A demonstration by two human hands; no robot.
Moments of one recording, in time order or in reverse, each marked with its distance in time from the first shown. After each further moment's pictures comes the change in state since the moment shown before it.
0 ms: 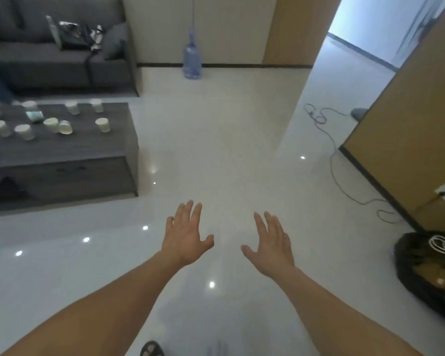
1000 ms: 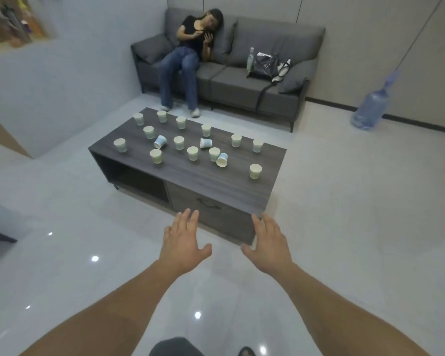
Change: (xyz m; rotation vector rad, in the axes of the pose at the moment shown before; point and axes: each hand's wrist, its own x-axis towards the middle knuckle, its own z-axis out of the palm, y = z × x) left_hand 0.158 -0.448 -0.170 0.013 0.190 -0.717; right_hand 0.371 -0.515 0.068 -0.074 -0.178 -0.740
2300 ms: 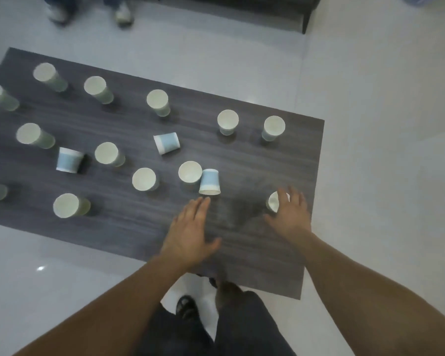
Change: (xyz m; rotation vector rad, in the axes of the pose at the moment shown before) left_hand 0.602 -0.041 0.113 -0.103 -0.450 0.163; right_hand 0.602 0.122 0.111 0.062 -0.299 0.521
